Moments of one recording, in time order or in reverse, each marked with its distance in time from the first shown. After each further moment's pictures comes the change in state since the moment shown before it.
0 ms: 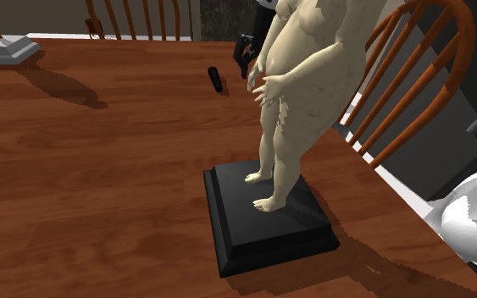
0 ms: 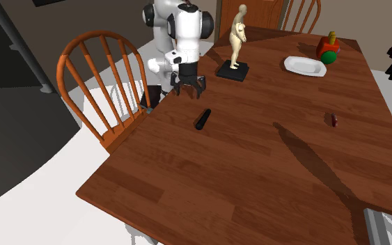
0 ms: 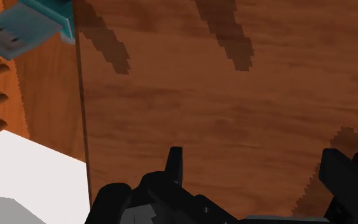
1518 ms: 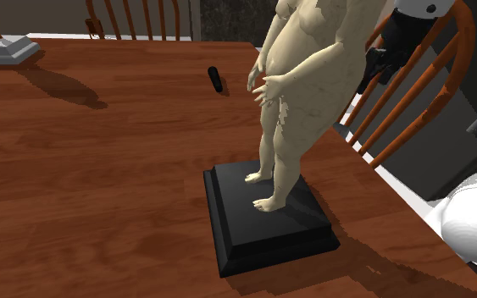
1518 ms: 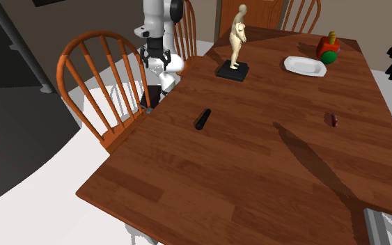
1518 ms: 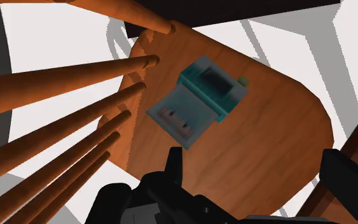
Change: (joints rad) arm -0.006 -0.728 -0.271 -0.579 -0.019 -0.152 -0.472
